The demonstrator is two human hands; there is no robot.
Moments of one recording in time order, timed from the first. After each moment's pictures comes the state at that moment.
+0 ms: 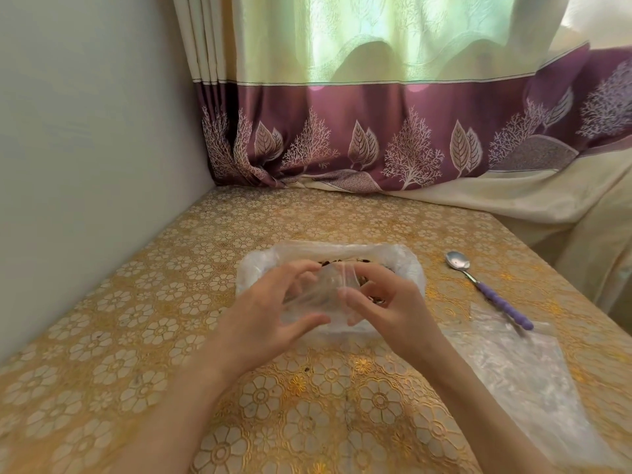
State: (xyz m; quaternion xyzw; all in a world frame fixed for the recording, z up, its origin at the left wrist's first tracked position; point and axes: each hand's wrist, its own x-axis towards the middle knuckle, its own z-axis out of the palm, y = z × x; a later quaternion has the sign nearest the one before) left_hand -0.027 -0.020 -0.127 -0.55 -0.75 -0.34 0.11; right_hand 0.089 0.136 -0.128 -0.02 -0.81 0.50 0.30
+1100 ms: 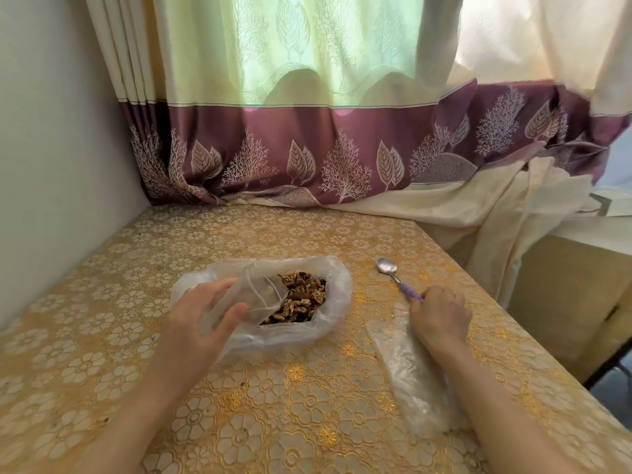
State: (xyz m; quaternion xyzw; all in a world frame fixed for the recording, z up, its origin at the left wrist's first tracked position) left_hand -0.018 -0.012 -0.136 -0.45 -0.74 -0.48 0.16; right_hand 0.152 0.265 -0.159 -0.54 -0.80 0.09 0.22
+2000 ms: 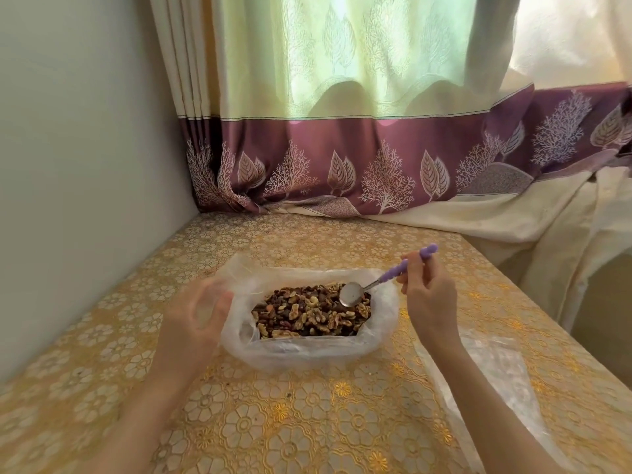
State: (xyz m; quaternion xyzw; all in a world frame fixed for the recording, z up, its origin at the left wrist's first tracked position) left_hand -0.059 -0.046 -0.130 -0.33 -0.77 -0.51 0.16; right_hand 0.089 0.195 -0.115 -0.21 -0.68 0.47 0.53
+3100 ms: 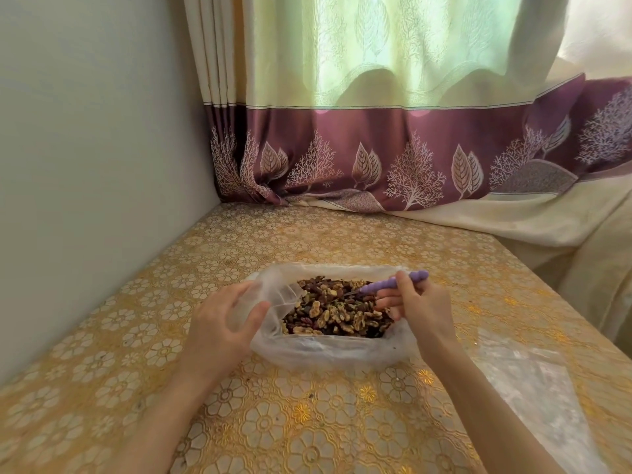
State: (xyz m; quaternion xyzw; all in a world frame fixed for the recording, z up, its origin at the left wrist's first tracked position) left_hand -0.059 -0.045 -0.145 -0.34 -0.81 -0.46 0.13; right_hand 0.059 0.181 -0.133 -0.21 -0.67 0.60 0.38
